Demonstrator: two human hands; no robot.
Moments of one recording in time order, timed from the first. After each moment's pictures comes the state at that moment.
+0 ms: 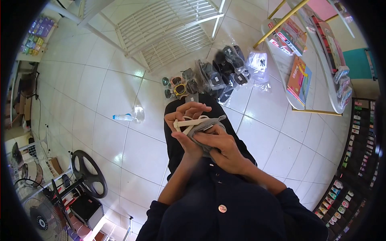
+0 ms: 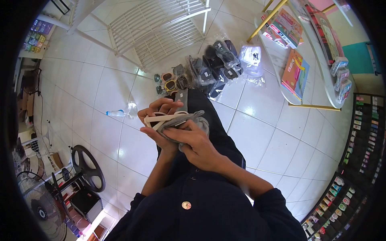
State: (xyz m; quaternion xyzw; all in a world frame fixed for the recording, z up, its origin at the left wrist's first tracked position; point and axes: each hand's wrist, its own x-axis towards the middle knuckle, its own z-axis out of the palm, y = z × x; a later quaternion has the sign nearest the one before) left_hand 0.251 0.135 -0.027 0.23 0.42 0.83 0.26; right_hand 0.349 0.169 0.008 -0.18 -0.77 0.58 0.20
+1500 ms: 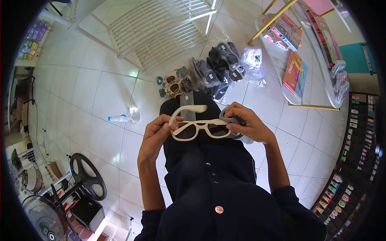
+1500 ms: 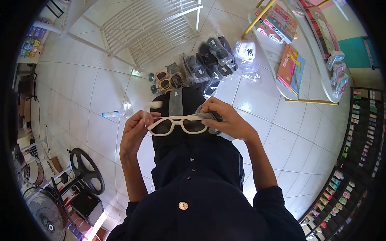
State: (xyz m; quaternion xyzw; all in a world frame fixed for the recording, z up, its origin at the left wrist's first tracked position) left_hand 0.171 0.080 -0.024 0.25 0.49 0.59 0.59; right_hand 0.391 0.244 -0.017 -0.23 -0.73 0.64 0.09
